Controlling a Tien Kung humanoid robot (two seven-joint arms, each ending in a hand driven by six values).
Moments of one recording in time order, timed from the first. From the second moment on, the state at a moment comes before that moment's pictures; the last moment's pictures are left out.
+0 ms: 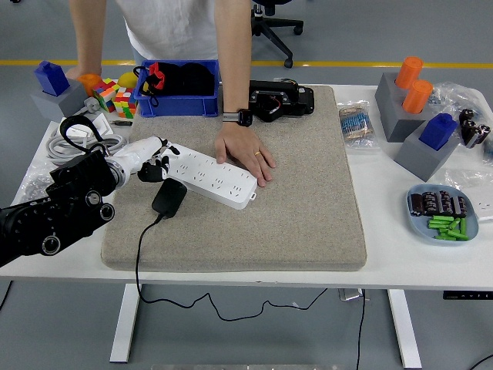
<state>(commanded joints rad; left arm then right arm) -0.83 0.36 -0.38 -0.96 1.38 0.12 0.29 0.20 -0.30 1.31 0.18 -1.11 -0.03 -0.12</state>
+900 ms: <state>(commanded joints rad) -0.83 0.35 -0.35 -0.91 1.36 0.11 0.31 0.20 -0.29 1.32 0.18 -1.11 -0.04 -0.10</state>
